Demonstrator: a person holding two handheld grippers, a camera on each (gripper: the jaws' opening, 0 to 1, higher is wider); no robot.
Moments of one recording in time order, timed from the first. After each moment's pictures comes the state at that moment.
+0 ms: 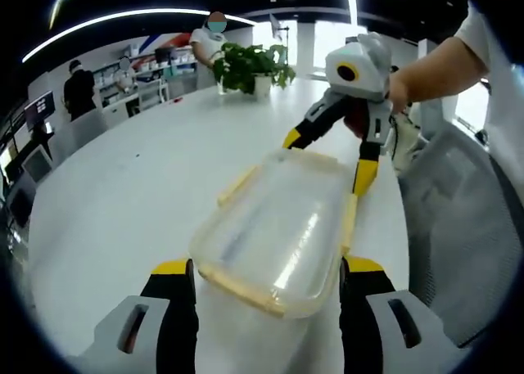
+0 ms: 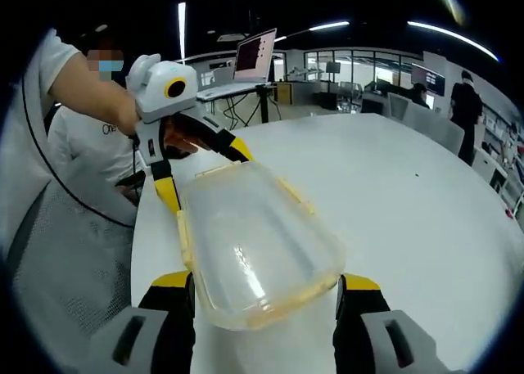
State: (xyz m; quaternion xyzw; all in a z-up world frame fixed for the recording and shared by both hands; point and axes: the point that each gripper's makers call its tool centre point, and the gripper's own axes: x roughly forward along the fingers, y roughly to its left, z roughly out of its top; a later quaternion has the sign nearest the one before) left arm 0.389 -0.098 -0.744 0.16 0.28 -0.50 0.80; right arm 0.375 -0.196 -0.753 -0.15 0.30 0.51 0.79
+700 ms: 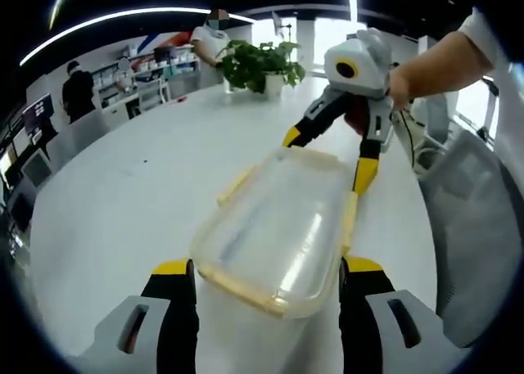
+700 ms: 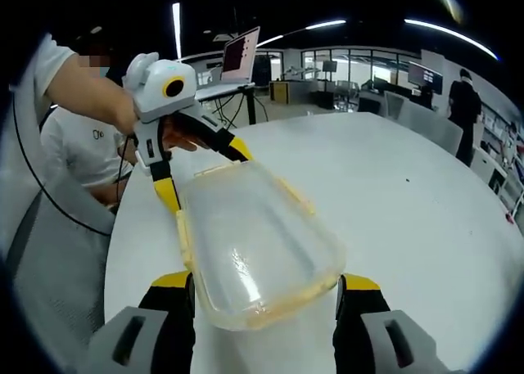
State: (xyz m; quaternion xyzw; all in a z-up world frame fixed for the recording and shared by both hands) left arm 0.447 -0.105 -0.744 0.17 0.28 -0.50 0.80; right arm 0.434 -0.203 -0.753 -0.15 0.31 0.51 0.79
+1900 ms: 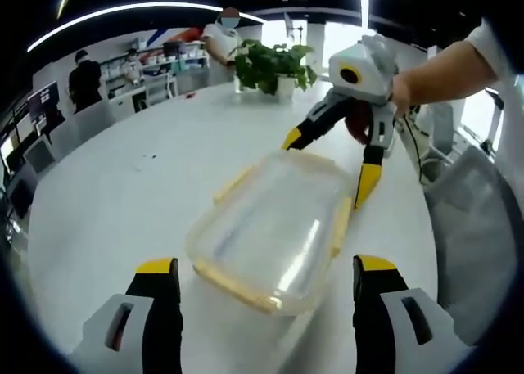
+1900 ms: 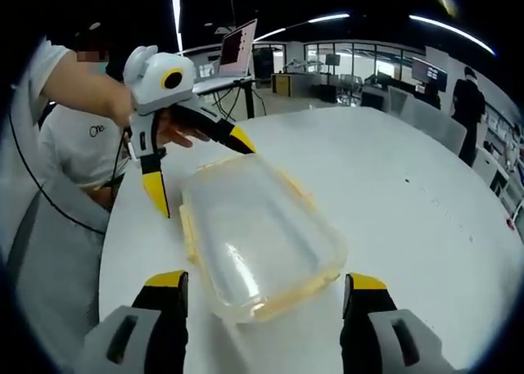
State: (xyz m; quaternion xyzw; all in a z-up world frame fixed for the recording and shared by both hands) left arm 0.459 -0.099 -0.740 0.14 0.29 -0.49 0.81; right arm 0.446 -0.202 -0.749 -0.16 0.32 0.51 0.78
